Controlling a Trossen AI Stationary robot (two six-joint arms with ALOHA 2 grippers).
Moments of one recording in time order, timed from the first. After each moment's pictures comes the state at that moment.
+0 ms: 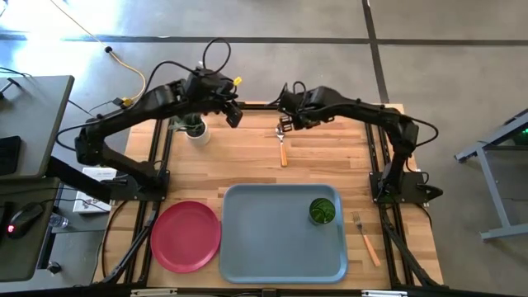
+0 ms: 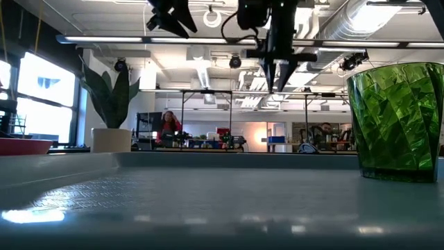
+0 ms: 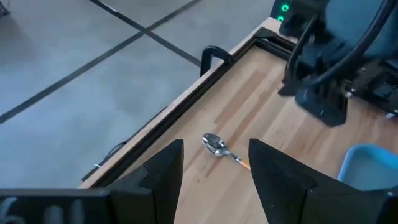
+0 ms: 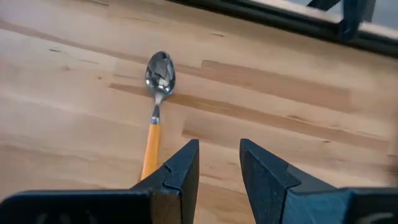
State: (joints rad) left arm 0.42 1.37 1.48 -0.71 -0.19 -0.17; right arm -0.36 1.83 1.75 -1.27 0.32 0.93
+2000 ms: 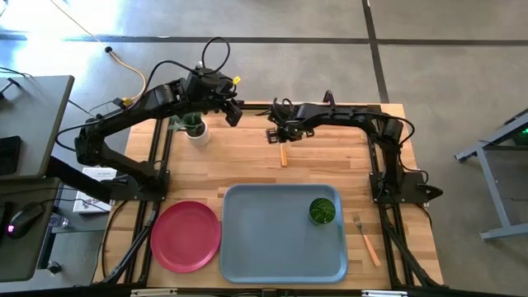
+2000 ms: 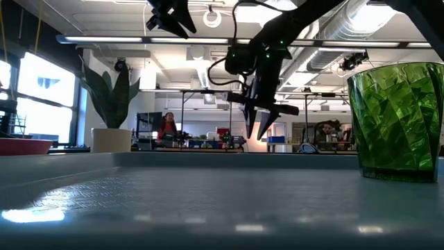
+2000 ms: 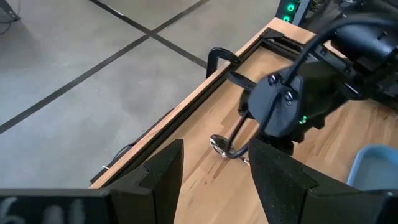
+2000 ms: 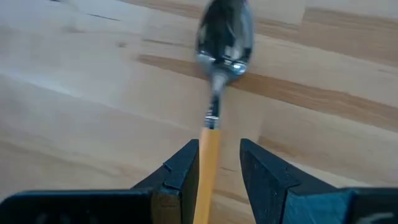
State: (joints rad) left arm 0.43 1.37 1.48 -0.71 -0.21 -0.16; right arm -0.40 1.99 1.51 -0.80 0.07 0.90
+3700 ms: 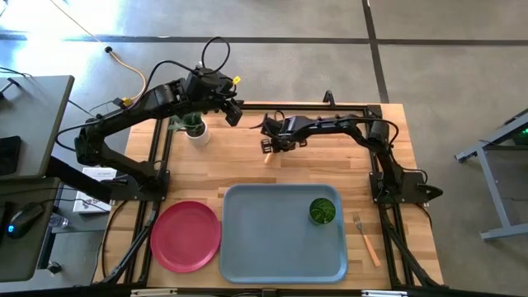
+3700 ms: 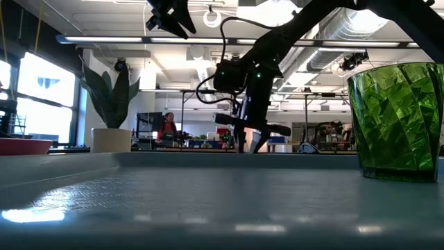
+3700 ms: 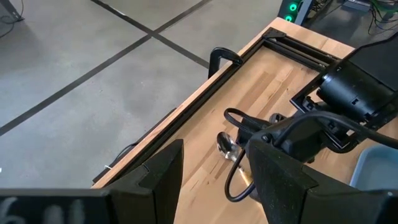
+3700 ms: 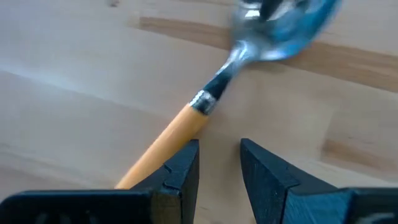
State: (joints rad) left arm 0.43 1.37 1.48 -0.71 -0.22 -0.15; right arm -0.34 2.11 1.49 -0.66 0.08 0.97
